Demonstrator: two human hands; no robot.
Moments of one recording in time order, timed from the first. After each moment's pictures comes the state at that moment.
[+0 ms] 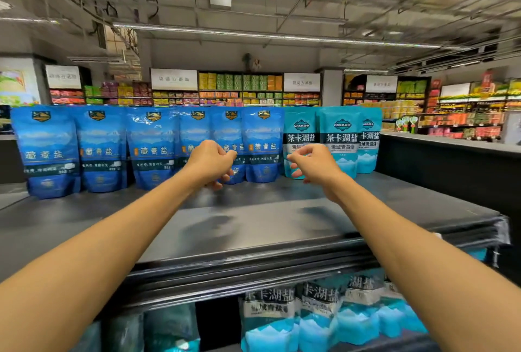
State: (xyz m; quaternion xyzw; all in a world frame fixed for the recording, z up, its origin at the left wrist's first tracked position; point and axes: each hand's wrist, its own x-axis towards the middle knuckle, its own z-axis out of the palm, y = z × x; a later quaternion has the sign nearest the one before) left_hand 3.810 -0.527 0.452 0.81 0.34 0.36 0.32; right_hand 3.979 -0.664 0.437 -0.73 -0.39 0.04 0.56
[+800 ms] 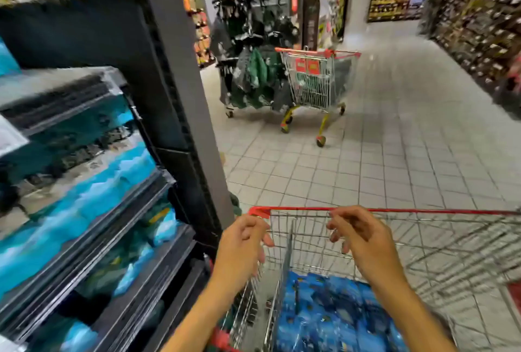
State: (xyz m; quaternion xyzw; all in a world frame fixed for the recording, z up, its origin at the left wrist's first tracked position) left_hand 3.921 -1.009 0.140 0.76 -0.03 -0.05 0.65; right_hand 3.877 -1.219 0.133 -0.71 0.07 -0.17 0.67
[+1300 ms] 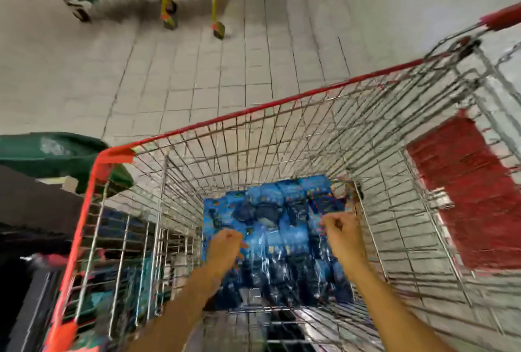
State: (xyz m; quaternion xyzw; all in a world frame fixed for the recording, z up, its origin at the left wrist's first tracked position) left_hand 3.947 -1.188 -0.176 0.81 0.11 -0.37 0.44; right_hand 3.824 -1.395 -0.210 -0.68 0.50 -0.05 0.53
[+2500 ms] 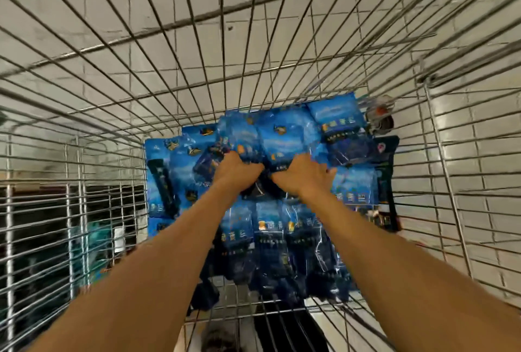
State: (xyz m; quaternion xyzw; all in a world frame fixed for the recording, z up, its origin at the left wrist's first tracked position) left_hand 4.041 -1.296 -0.490 0.86 0.04 -0.42 0.27; right_hand 3.952 -1.407 -0.483 -0.80 0.45 0.27 0.28
